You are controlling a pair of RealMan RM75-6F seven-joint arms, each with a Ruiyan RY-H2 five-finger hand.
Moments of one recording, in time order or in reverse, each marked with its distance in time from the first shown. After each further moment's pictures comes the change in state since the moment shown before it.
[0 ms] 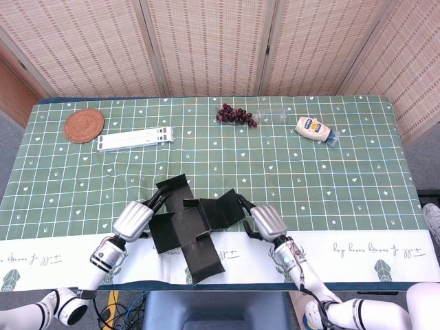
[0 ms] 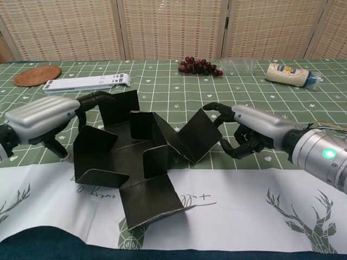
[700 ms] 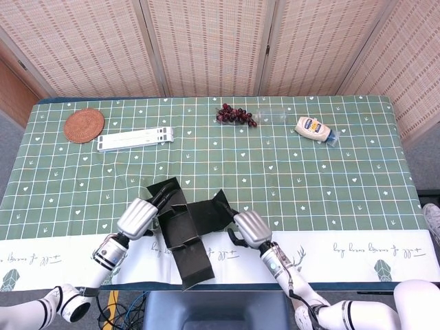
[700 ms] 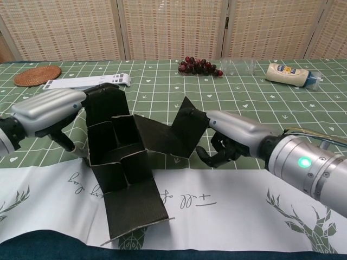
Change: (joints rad) left arm -0.026 0.001 -0.011 -0.018 0.008 0.011 -0.017; right arm 0.029 -0.056 -0.003 -0.031 -0.006 -0.008 -0.057
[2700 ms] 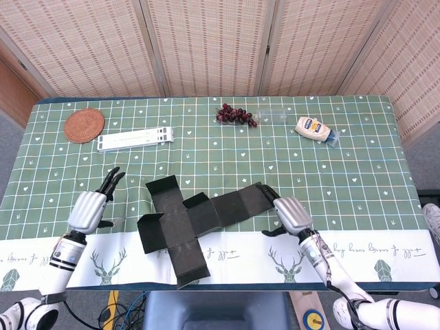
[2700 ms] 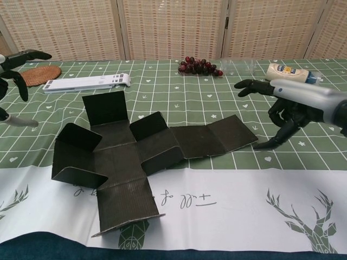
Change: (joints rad) left arm 0.131 0.231 -0.038 -0.171 -0.133 0.098 -0.102; right arm -0.060 0.314 0.000 -0.120 -0.026 0.007 0.135
